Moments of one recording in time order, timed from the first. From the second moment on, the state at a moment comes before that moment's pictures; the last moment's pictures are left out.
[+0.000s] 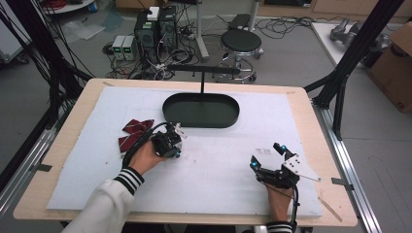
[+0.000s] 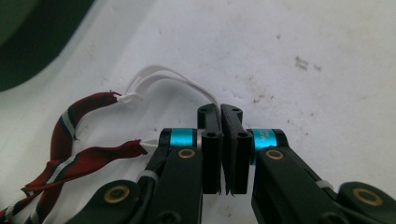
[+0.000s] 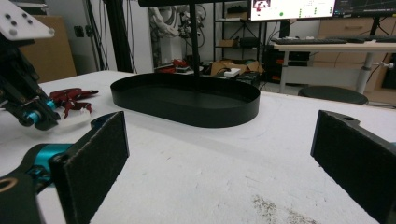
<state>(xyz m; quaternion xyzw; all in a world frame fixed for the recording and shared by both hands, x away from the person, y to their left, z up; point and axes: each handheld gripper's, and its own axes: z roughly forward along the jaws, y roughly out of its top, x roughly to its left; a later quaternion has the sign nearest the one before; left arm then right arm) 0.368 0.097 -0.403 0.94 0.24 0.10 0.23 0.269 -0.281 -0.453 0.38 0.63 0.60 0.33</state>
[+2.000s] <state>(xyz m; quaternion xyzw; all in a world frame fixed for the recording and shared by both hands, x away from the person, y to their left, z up) 0.452 0.111 -0.261 0.75 0.30 0.23 0.54 0.269 -0.281 -0.453 0.38 0.63 0.60 0.32</state>
